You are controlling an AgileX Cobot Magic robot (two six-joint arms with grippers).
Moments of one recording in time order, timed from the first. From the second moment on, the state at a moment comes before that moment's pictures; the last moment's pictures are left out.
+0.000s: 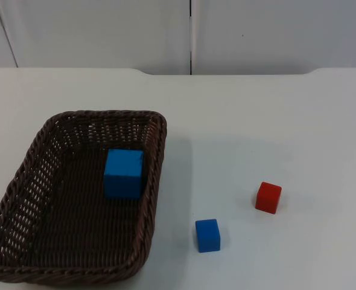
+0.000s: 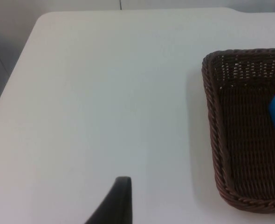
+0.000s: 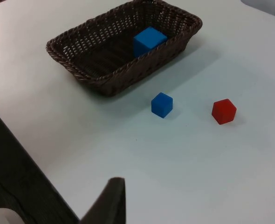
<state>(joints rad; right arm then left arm) 0.79 0.00 -0.52 0.03 1.08 -0.03 0.04 0.00 -0.50 -0.02 1.08 0.03</state>
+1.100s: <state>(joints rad) 0.78 0.00 -0.52 0.03 1.08 -0.03 0.04 0.00 -0.50 -0.02 1.08 0.03</state>
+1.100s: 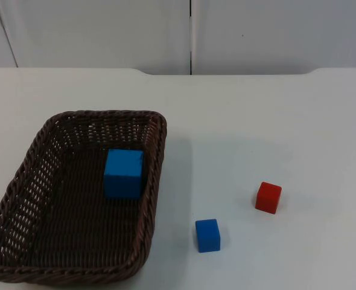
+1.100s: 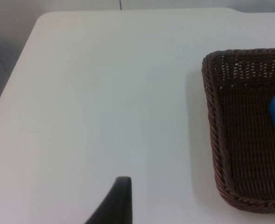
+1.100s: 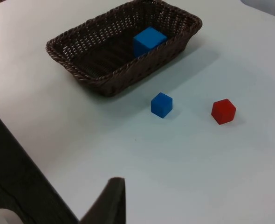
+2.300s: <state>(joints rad) 0.20 0.00 -0.52 0.03 1.08 -0.04 0.04 0.00 -0.50 -0.02 1.08 0.03</state>
